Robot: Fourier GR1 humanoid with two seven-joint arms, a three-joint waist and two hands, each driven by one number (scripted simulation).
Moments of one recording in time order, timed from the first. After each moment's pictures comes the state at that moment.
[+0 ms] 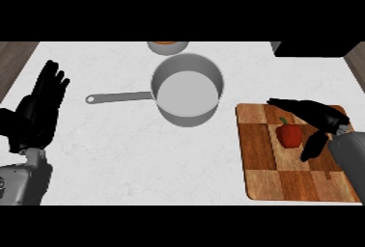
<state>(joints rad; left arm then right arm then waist) -0.23 0.29 0.06 -1.60 0.15 0.19 0.22 -0.47 -0.54 0.19 -0.99 0.77 0.47 -0.33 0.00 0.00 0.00</state>
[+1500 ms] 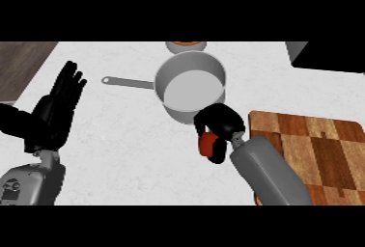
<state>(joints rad) -0.23 0.22 0.03 -1.64 0.10 0.14 0.25 -0.55 -0.07 0.38 -1.09 0.93 0.31 0.04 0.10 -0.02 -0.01</state>
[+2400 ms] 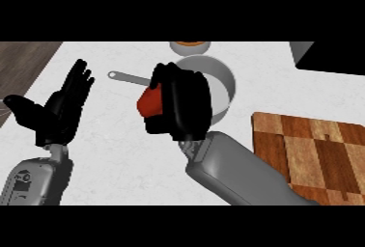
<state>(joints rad) -0.27 0.20 0.01 -1.58 0.09 0.13 0.25 -0.83 0.00 0.61 -1.40 0.95 -0.29 0.91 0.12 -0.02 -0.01</state>
